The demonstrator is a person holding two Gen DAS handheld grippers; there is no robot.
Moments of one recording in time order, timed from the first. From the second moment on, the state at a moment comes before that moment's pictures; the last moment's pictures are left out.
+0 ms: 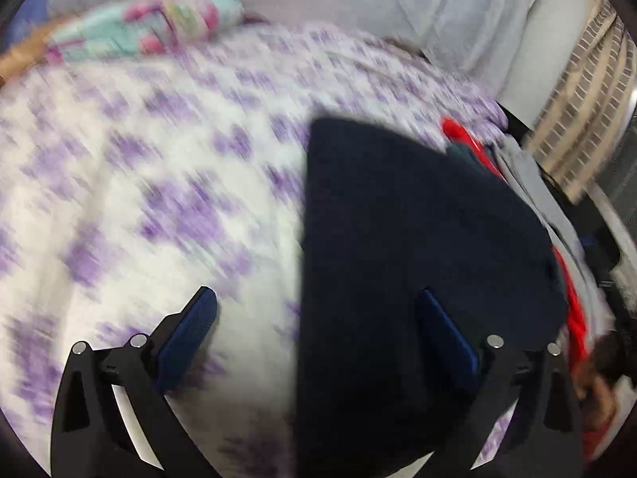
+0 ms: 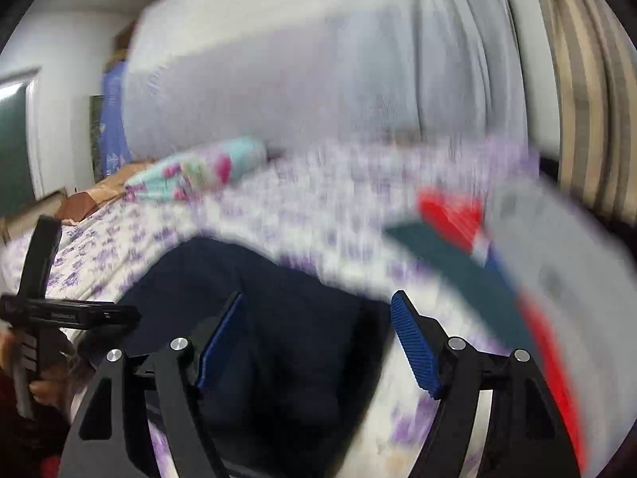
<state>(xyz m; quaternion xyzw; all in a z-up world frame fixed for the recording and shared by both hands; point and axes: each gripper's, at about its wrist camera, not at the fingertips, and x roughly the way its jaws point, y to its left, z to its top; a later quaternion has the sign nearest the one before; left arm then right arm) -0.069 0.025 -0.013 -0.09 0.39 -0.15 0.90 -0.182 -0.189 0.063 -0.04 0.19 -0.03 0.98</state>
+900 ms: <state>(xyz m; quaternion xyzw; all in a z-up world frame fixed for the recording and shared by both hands) -0.005 -0.015 -0.038 -0.04 0.45 -0.31 0.84 -0.068 -0.273 -0.029 0.26 0.41 0.13 0.87</state>
